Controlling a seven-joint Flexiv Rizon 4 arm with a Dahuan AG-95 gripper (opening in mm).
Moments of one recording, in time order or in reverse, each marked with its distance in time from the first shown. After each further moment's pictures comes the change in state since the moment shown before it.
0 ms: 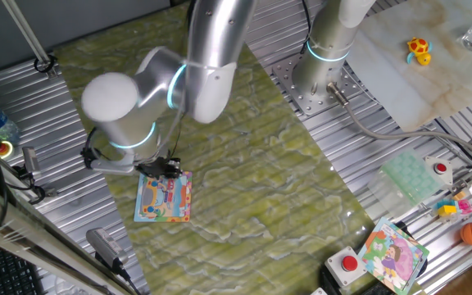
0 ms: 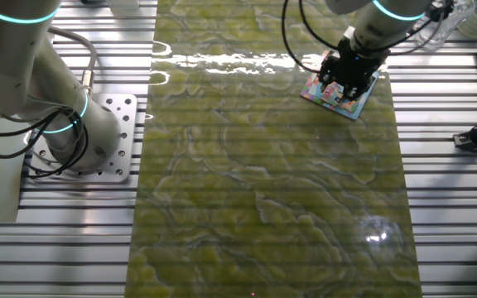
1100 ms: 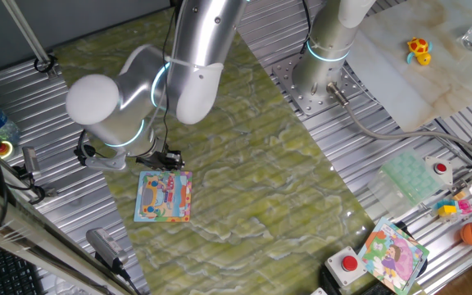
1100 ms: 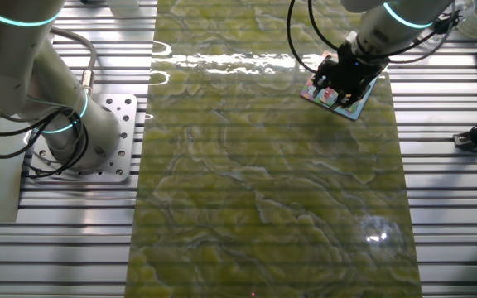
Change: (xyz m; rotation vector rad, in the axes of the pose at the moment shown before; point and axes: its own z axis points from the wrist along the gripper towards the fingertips) arm 0.025 0.009 -0.005 -0.063 0.070 0.034
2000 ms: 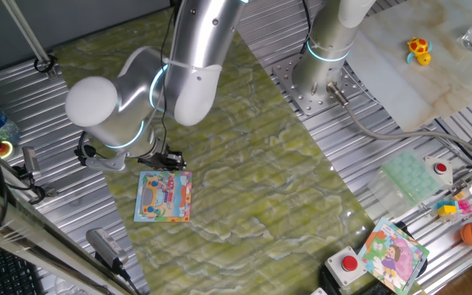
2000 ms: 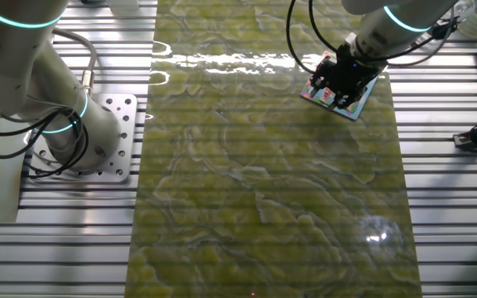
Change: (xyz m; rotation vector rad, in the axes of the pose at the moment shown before) arm -0.002 0.004 0.004 -0.024 -0.007 0.027
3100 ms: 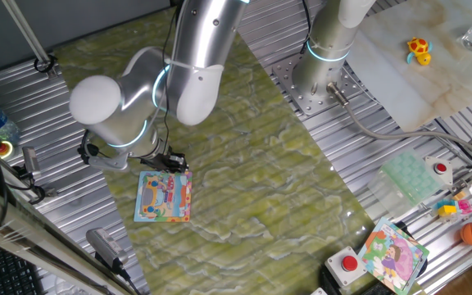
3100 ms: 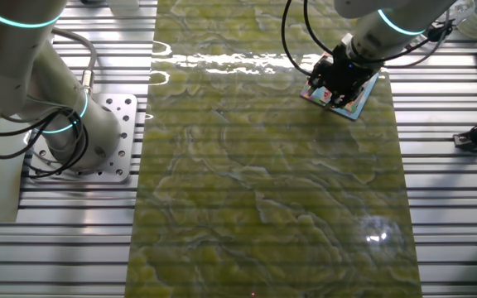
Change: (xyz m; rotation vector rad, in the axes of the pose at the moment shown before) arm -0.002 0.006 0.006 -0.006 -0.023 0.018
